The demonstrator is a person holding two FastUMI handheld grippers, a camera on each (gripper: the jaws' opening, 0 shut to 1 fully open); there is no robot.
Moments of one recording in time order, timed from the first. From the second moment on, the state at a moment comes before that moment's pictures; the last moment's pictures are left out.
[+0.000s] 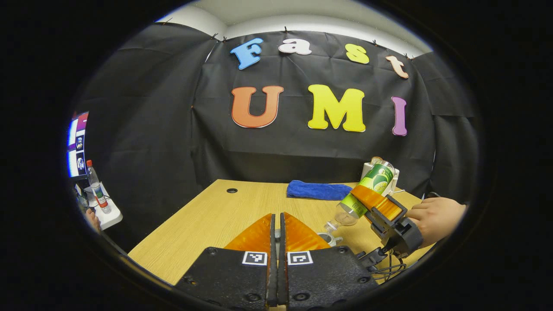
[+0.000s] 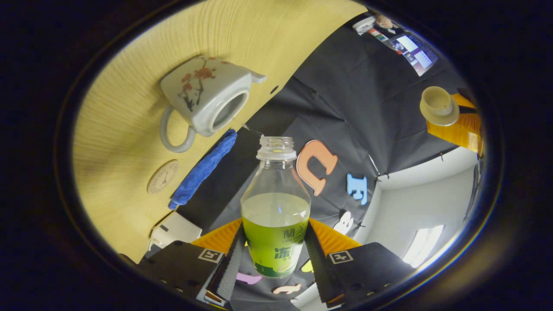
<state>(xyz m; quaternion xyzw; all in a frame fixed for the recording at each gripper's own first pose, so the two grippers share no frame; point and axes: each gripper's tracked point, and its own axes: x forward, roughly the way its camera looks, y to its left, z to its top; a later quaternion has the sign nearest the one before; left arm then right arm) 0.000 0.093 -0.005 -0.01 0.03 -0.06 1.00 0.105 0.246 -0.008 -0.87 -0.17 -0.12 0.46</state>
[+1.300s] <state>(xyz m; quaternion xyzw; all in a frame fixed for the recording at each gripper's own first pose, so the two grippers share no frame) 0.003 0.111 -0.003 -0.01 0.03 -0.02 1.00 0.139 0.193 -0.063 -0.66 -0.06 -0.01 0.75</state>
